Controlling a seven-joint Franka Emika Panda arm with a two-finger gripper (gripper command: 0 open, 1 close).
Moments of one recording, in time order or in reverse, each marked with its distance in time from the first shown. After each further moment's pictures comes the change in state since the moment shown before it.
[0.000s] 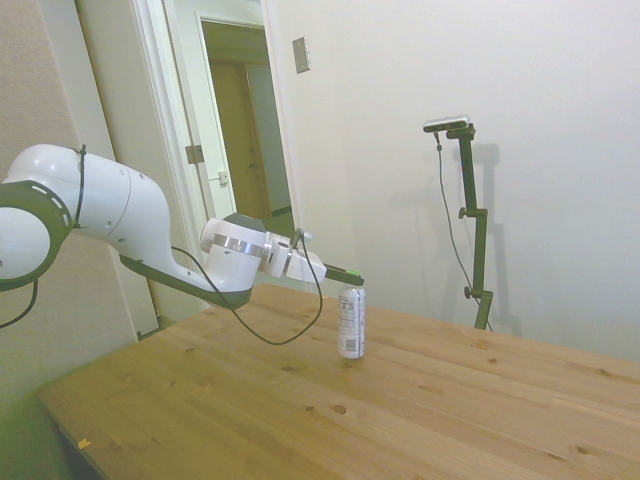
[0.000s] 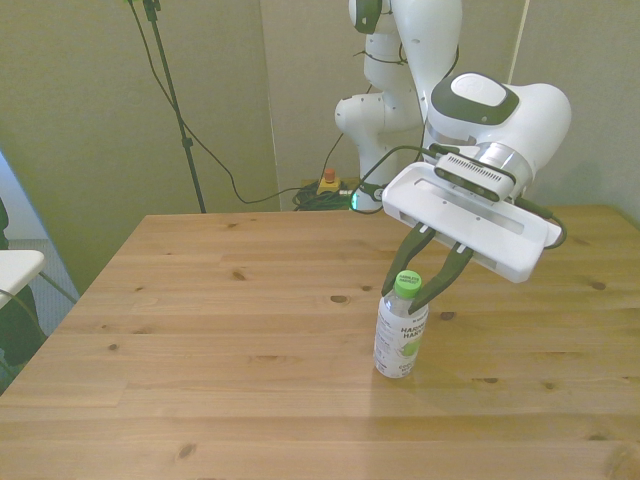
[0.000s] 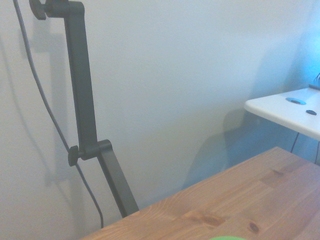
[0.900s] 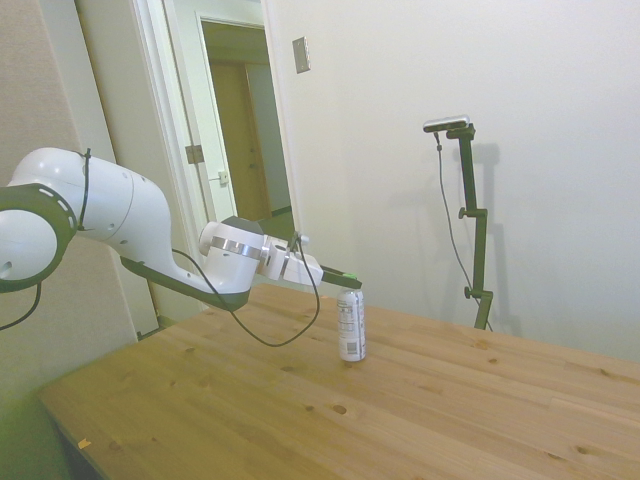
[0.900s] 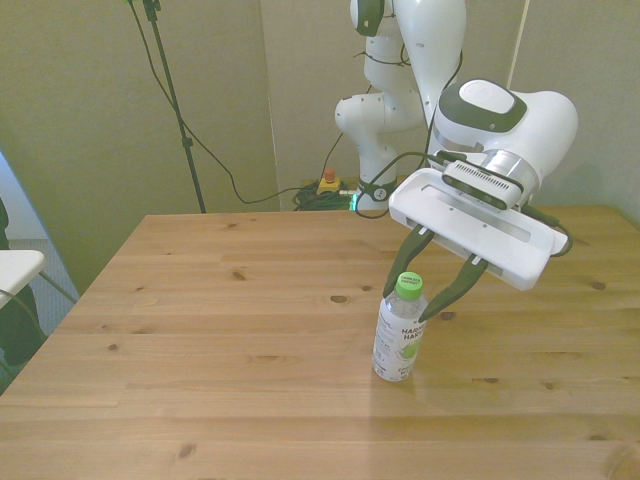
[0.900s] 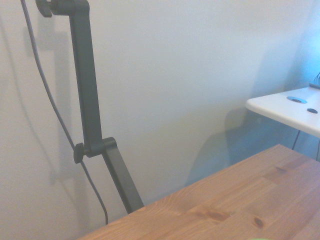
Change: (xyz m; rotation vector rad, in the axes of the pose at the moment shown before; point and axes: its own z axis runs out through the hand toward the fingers) arm -0.009 -0.001 -0.007 0.003 -0.002 0.010
